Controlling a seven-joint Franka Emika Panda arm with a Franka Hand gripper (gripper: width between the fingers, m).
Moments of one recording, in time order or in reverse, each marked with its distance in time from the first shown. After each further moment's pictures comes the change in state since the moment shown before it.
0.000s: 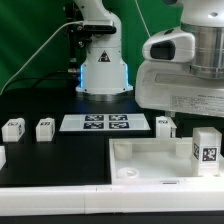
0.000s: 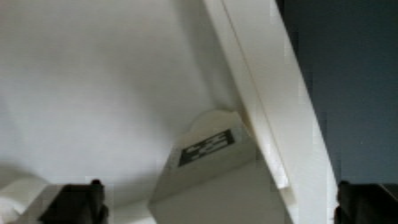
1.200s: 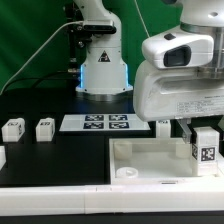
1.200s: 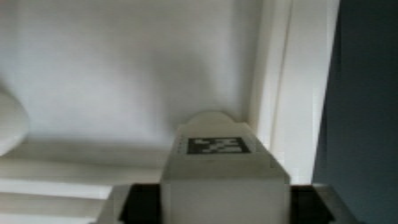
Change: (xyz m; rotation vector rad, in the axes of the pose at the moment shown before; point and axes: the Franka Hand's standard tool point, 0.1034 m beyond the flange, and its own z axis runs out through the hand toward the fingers) arm 0.001 0.002 0.000 -0.012 0.003 -0.354
